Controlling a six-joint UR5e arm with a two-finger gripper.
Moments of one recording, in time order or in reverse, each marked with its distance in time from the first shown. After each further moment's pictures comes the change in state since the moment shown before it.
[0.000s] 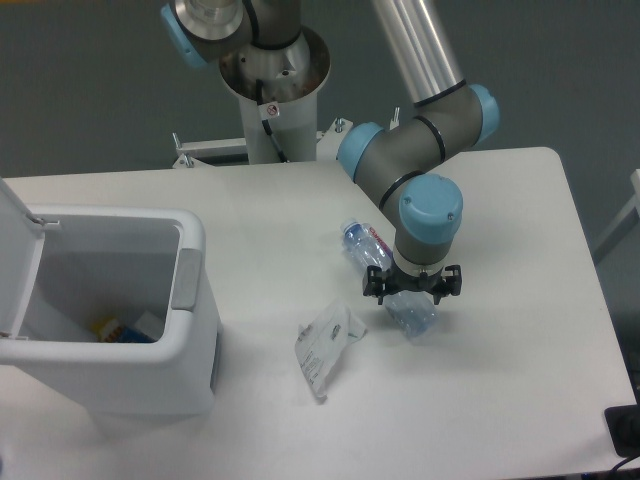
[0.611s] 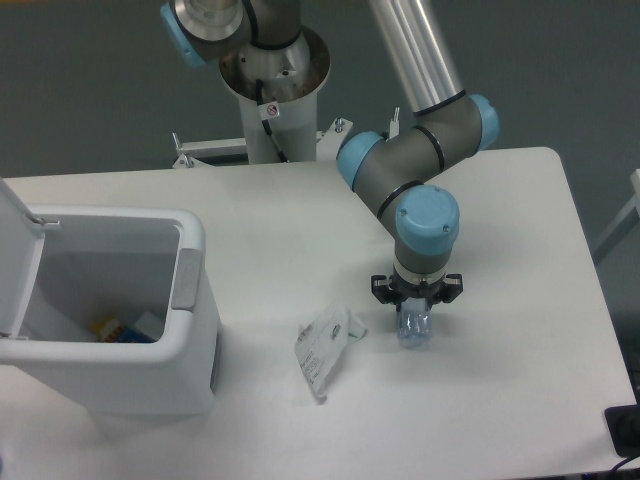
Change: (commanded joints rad) arm -0.015 -0.022 0.069 0.000 0.026 0.002
